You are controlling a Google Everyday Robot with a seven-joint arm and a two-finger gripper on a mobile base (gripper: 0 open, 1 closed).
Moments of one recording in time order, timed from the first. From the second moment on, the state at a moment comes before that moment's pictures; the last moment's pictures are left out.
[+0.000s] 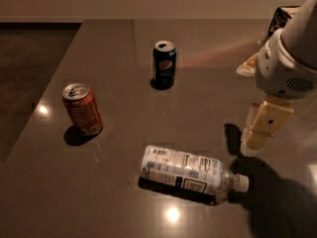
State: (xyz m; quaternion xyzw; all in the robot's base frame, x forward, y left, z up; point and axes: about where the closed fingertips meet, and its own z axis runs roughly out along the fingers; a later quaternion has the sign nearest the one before) arm 0.417 -0.172 0.939 -0.63 0.76 0.01 0.16
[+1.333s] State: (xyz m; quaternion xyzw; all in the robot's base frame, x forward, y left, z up) arm 0.361 -0.116 0.867 -0.67 0.73 0.03 0.15
